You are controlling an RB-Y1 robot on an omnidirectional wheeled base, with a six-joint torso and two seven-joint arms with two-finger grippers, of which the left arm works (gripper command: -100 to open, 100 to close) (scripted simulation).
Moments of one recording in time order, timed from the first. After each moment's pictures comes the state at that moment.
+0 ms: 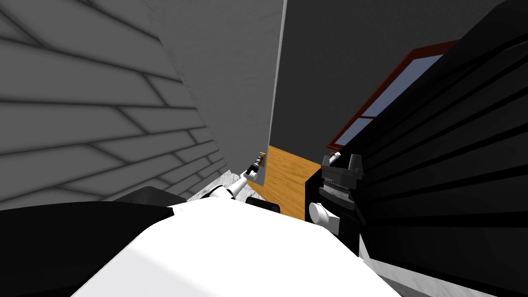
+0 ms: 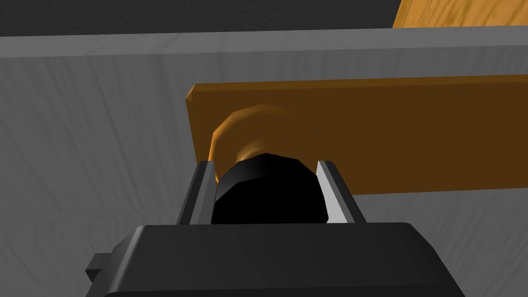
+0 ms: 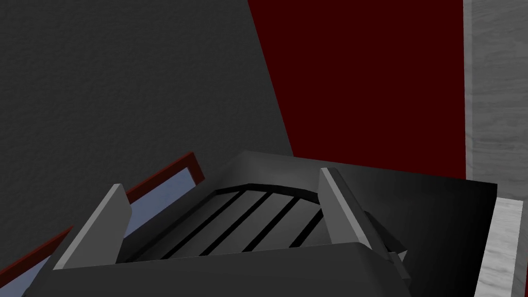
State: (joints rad) arm -0.38 0.05 -0.23 -0.81 0.37 -0.42 -0.22
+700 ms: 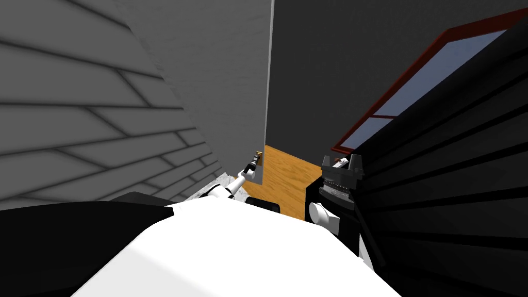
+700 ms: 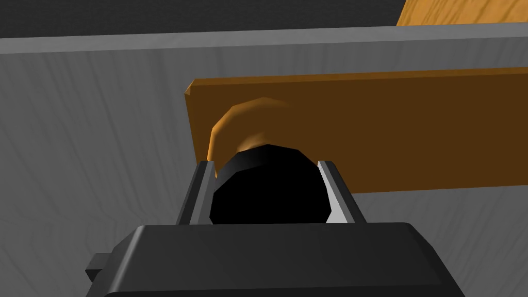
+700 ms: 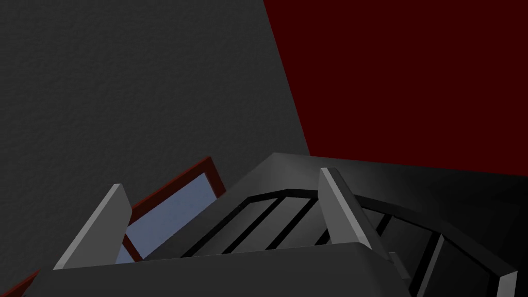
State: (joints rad) arm -0.39 0.08 -0.18 -0.79 0.39 -0.43 -0.23
